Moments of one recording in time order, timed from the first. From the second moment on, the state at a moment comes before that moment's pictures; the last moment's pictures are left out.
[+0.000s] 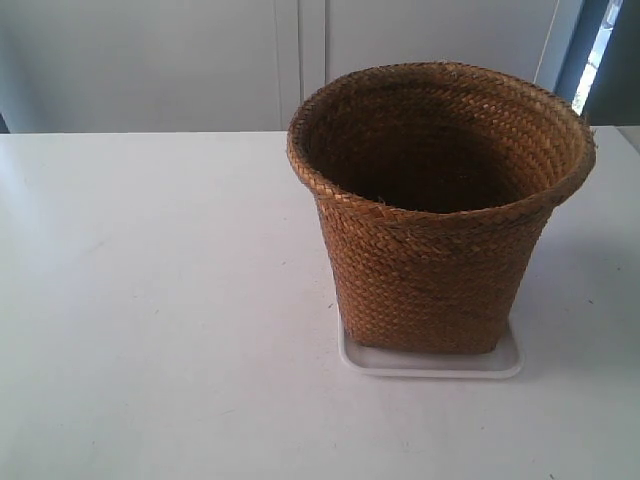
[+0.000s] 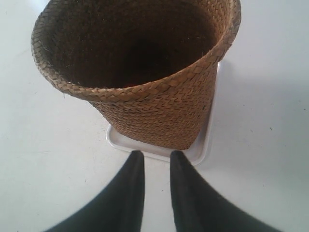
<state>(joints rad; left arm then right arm) 0.19 0.00 0.02 -0.11 0.43 -0.01 -0.02 0.63 -0.92 0.27 1.05 -0.12</state>
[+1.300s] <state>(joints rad) 0.19 0.00 0.02 -0.11 0.43 -0.01 -0.02 0.51 -0.70 0.25 0.57 -0.25</state>
